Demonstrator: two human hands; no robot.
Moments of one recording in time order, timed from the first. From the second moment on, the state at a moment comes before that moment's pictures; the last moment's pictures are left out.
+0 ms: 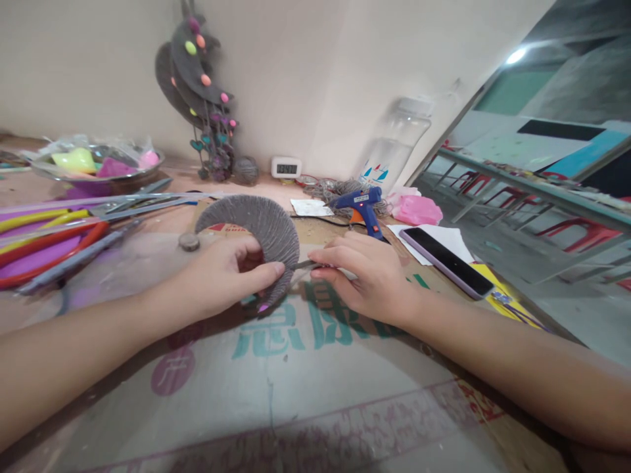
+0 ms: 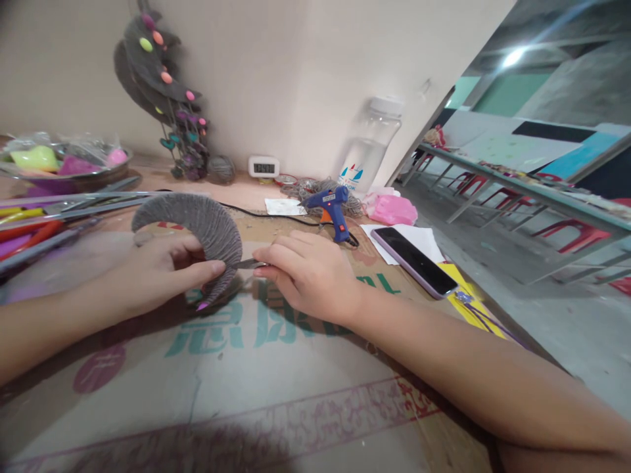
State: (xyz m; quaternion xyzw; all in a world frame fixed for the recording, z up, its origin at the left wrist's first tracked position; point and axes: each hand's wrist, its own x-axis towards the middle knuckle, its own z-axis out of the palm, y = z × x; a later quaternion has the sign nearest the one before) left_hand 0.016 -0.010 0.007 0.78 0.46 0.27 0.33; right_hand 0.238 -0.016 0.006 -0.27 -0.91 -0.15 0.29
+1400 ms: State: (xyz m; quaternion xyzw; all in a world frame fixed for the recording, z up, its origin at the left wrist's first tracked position) left_hand 0.016 -0.009 0.008 0.77 0.42 0.24 0.41; right_hand 0.241 -0.013 0.011 -0.24 -0.93 -0.15 0.23
